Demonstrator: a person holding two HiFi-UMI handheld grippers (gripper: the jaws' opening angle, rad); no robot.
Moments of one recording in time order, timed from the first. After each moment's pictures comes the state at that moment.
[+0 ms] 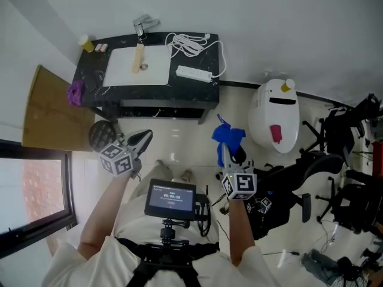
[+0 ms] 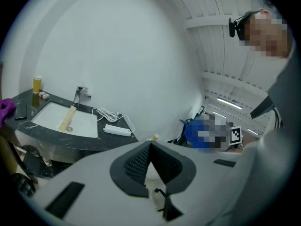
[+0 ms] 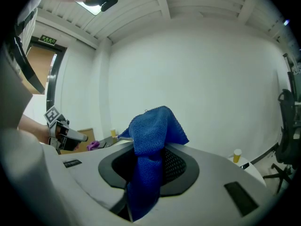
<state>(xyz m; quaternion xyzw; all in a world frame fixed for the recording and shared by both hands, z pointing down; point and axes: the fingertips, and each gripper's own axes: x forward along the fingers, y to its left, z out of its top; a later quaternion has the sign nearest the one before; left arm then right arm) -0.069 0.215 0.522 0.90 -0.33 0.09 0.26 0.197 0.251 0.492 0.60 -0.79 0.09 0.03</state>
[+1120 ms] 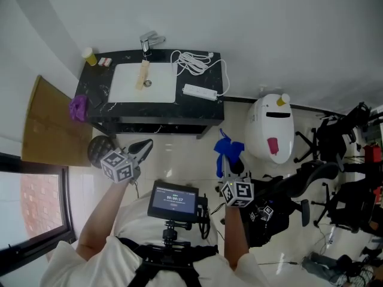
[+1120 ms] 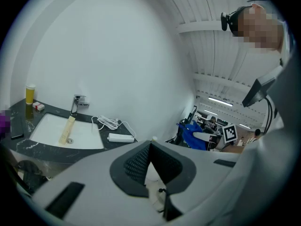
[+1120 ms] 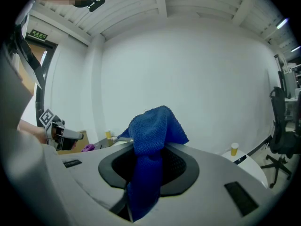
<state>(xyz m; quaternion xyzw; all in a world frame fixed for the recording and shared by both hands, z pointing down) -0.165 0.176 0.493 0.93 -0.29 0.08 0.23 0.116 0.228 0.480 0.64 -0.76 0.12 0.02</state>
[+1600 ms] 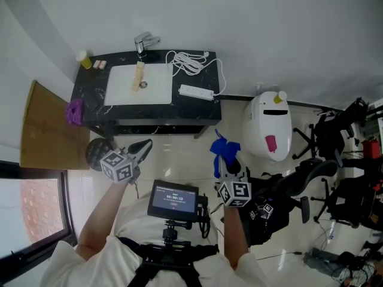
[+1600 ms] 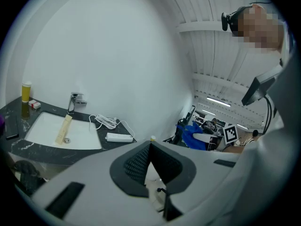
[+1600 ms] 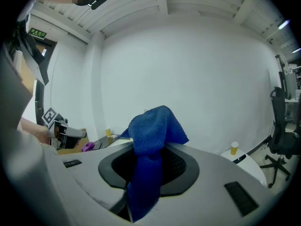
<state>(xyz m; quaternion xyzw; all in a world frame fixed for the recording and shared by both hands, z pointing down) -0.156 0.157 0.499 0.93 -0.27 0.09 0.23 0.113 0.217 0.489 0.64 -0.76 0.13 0.03</state>
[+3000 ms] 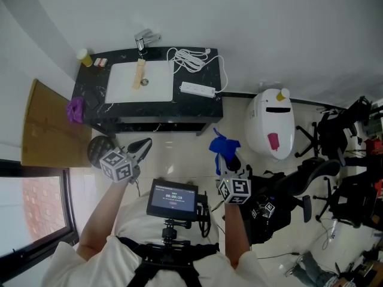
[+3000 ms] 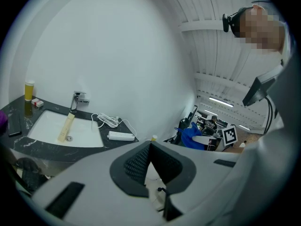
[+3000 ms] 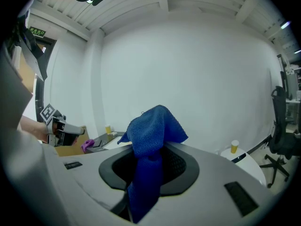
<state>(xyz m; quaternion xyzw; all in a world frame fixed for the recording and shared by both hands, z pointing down) -0.155 0.157 0.505 0.92 -0.28 0.09 0.24 0.117 0.210 0.503 0.64 -0.76 0.13 0.05</state>
